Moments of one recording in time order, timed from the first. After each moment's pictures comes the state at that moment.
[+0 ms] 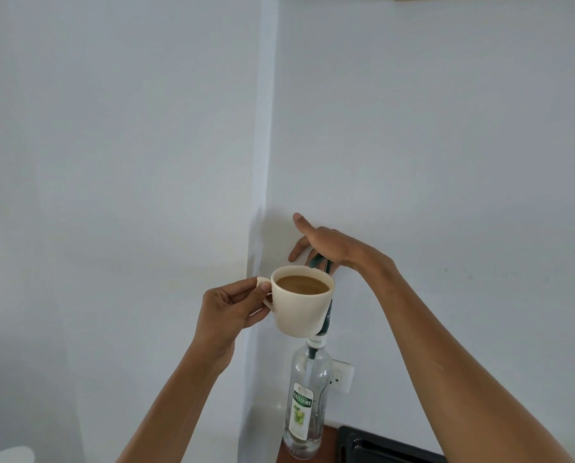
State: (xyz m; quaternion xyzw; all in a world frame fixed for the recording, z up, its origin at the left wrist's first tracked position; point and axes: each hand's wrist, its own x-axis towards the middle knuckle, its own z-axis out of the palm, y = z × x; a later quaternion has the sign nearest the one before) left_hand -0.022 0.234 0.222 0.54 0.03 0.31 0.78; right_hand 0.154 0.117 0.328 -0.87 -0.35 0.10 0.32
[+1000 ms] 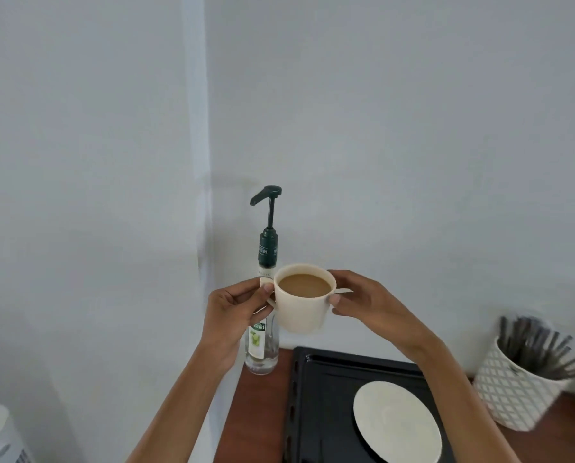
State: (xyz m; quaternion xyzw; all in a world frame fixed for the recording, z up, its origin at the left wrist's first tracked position) left_hand -0.032 0.142 0.157 0.55 0.06 0.24 0.80; right_hand 0.060 -0.087 0.191 -0.76 -0.36 0.12 0.53
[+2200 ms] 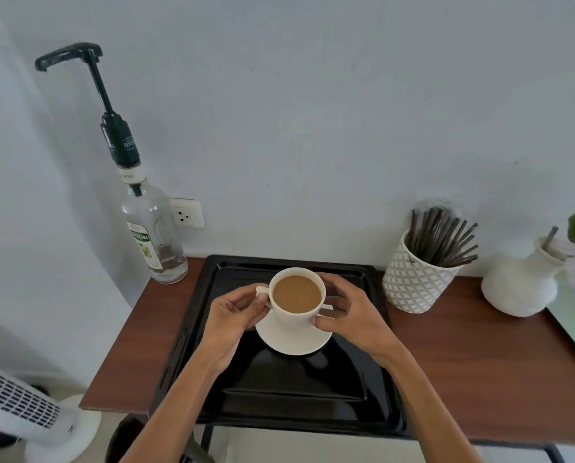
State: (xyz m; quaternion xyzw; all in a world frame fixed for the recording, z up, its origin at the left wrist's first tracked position) left_hand -0.002 -0.042 -0.006 0.54 0.10 0.09 0.83; right_hand 0.070 -0.268 0.020 -0.75 -0.22 0.16 0.61
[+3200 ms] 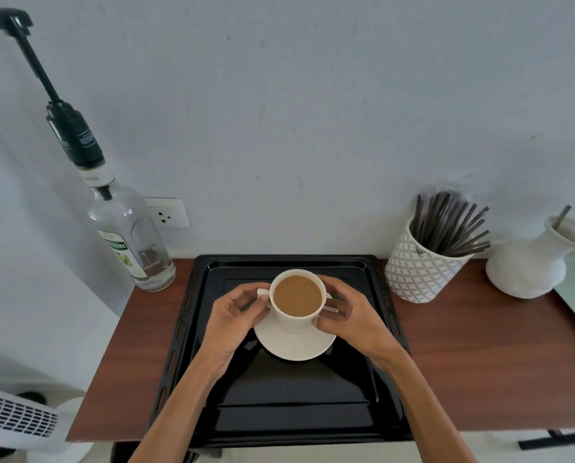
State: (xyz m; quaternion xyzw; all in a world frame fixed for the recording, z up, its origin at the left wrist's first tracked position) left_hand 0.020 -0.033 -0.021 0.62 0.12 0.04 0.77; right_hand 0.079 -0.263 -0.013 -0.73 -0.17 0.18 0.64
